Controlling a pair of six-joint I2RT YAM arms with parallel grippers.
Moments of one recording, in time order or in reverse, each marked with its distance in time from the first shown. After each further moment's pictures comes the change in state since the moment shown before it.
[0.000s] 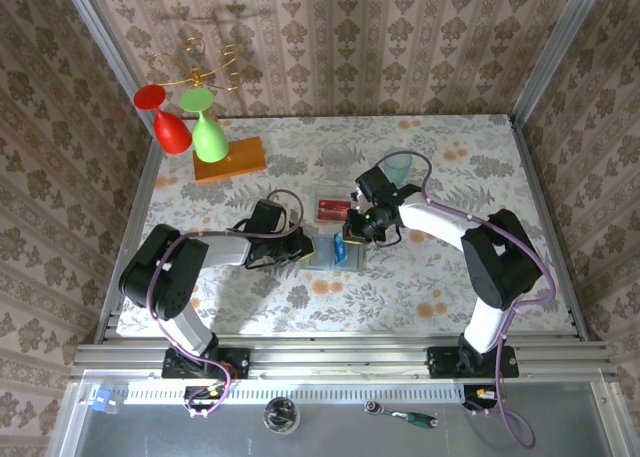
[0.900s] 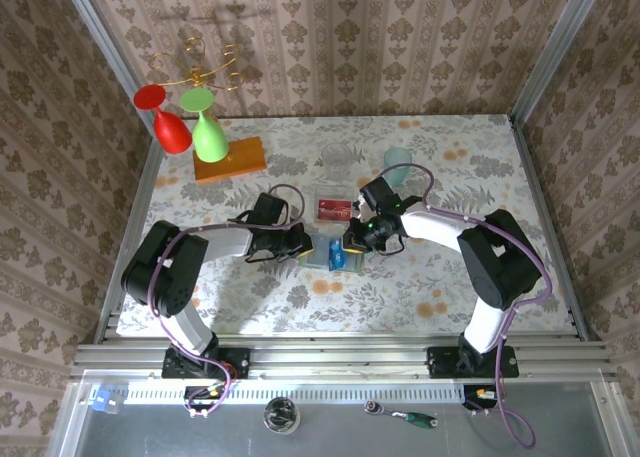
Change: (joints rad) left arm 0.007 0.021 0.096 -0.156 -0.023 0.052; right arm -0.018 -0.003 -0.125 0.140 -0.085 0.027
